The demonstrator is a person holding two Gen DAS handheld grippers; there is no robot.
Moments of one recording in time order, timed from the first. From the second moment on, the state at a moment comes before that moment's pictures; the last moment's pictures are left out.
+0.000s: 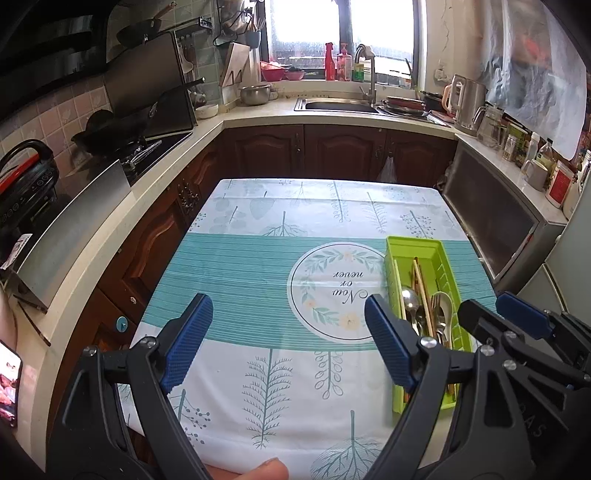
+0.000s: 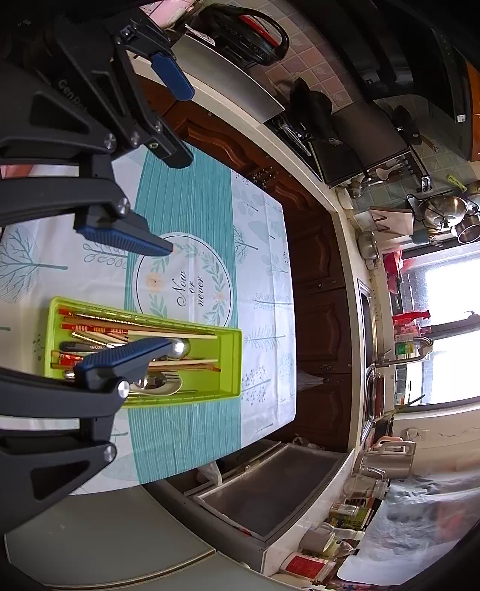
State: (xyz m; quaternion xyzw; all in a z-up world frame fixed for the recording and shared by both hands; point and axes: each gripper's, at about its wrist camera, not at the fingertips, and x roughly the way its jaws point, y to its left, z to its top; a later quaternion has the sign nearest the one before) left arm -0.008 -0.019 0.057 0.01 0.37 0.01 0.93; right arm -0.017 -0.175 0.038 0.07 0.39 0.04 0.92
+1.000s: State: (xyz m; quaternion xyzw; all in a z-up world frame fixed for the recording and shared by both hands) left arm -0.005 -0.008 0.048 0.02 0.37 0.02 0.93; right arm -0.017 -0.171 0.035 0.07 0.39 0.04 0.92
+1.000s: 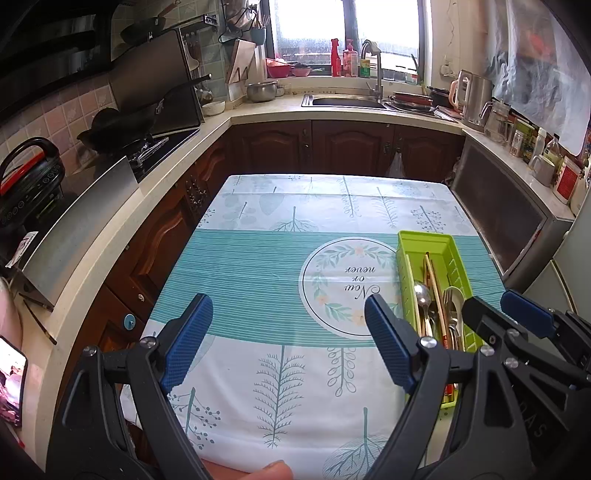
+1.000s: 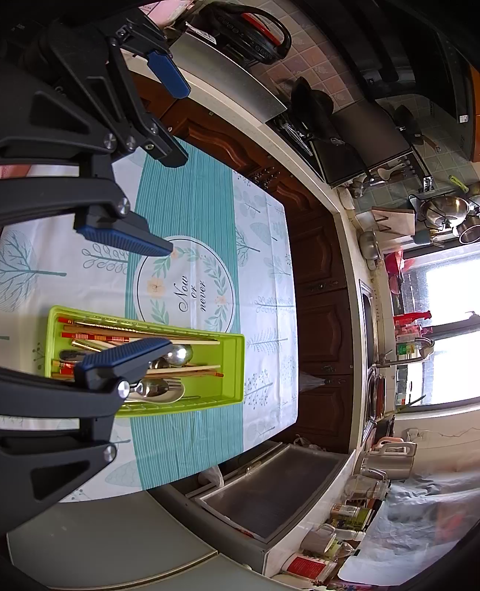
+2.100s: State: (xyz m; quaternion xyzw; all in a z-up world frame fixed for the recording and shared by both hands) left arm -0.005 -0.002 0.041 0.02 0.38 0.02 0.93; right arm -0.016 -0.173 0.034 0.07 0.39 0.04 0.92
